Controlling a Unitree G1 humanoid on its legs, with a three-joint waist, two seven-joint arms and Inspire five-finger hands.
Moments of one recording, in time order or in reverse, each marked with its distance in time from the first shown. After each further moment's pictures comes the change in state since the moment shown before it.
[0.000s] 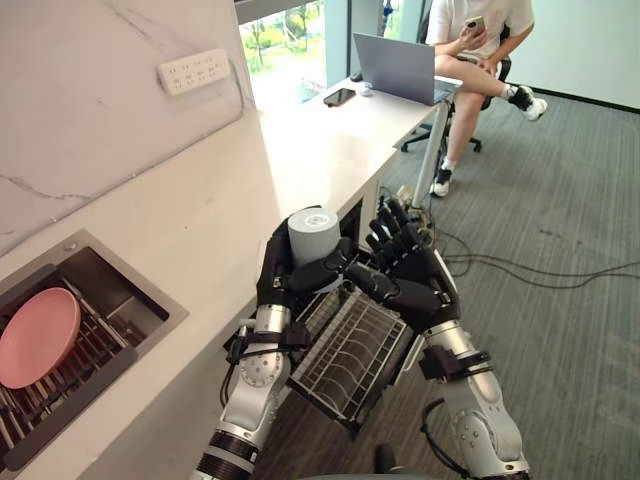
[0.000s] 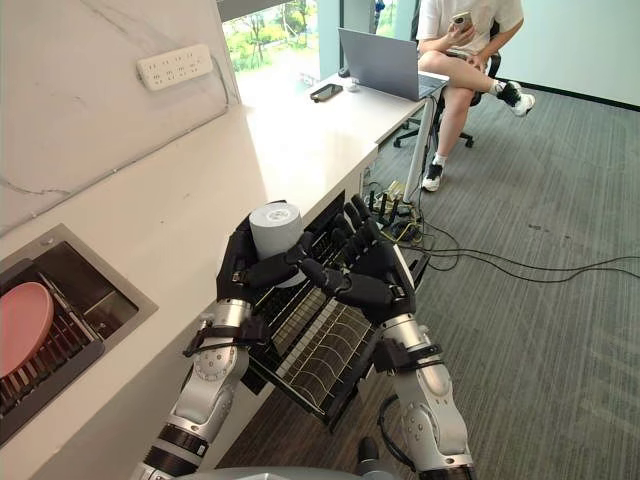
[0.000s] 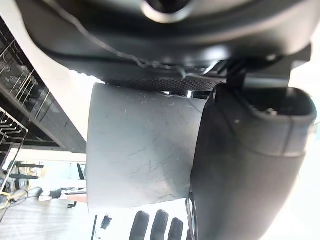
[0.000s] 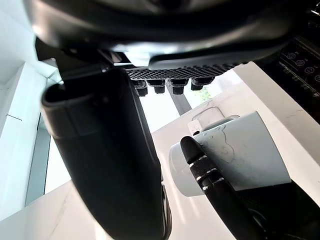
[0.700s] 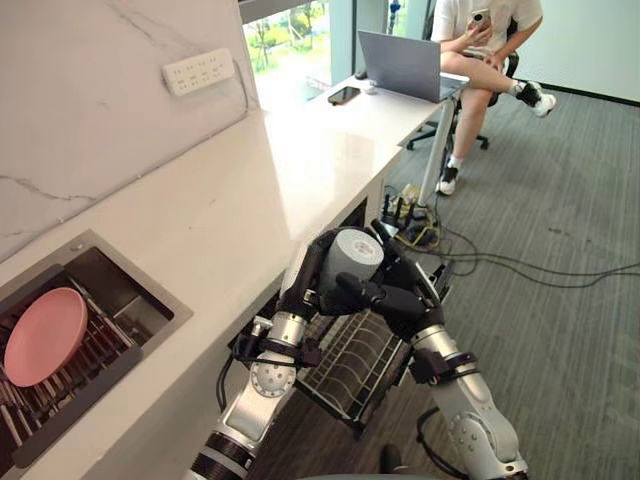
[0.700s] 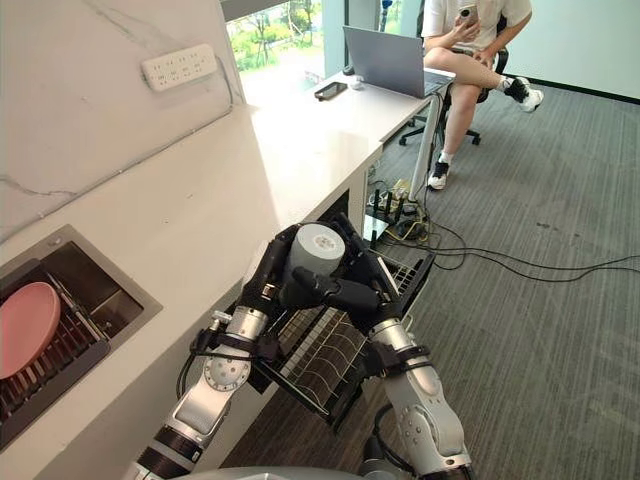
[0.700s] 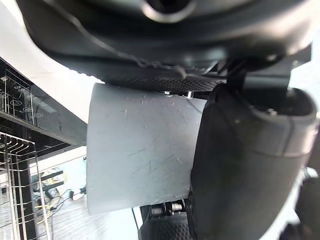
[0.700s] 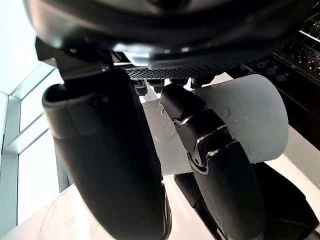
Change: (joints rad) left arm -0.001 0.084 -0.123 0.001 0.315 0.004 -0.020; right arm 0.001 -0.041 0.080 0.000 0.077 0.094 -0.129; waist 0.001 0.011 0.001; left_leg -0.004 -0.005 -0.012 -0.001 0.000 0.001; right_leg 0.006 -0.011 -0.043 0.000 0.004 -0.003
